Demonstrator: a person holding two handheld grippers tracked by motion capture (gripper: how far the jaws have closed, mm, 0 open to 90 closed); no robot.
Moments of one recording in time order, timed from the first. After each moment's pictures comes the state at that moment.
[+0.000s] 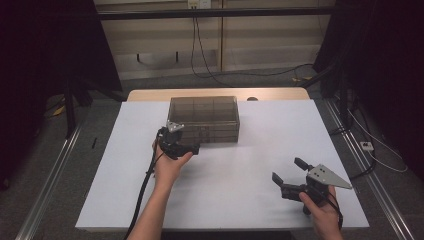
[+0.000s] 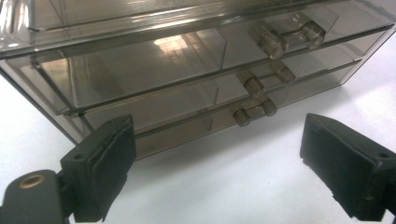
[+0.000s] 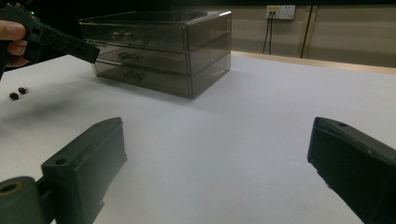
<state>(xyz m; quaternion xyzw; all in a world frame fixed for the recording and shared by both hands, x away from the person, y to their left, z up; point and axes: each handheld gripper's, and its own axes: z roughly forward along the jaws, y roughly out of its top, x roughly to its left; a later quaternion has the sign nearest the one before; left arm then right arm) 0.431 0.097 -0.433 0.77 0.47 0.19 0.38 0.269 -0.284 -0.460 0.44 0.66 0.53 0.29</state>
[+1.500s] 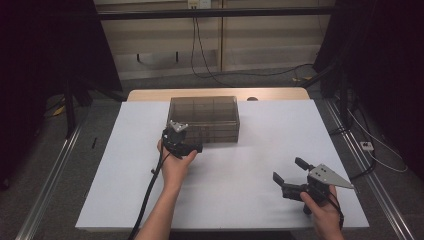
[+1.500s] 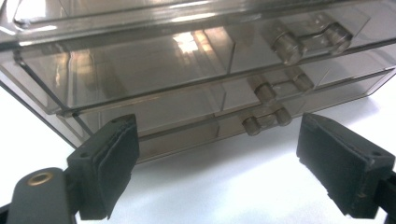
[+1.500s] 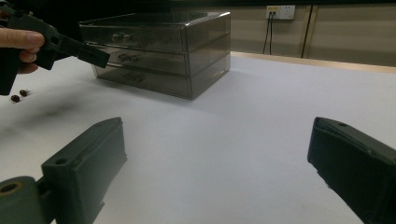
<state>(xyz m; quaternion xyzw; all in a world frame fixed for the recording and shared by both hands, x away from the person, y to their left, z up) 0.432 0.084 -0.438 0.76 0.50 0.21 0.37 0.270 -0.286 -0.460 0.44 0.66 0.54 0.29</state>
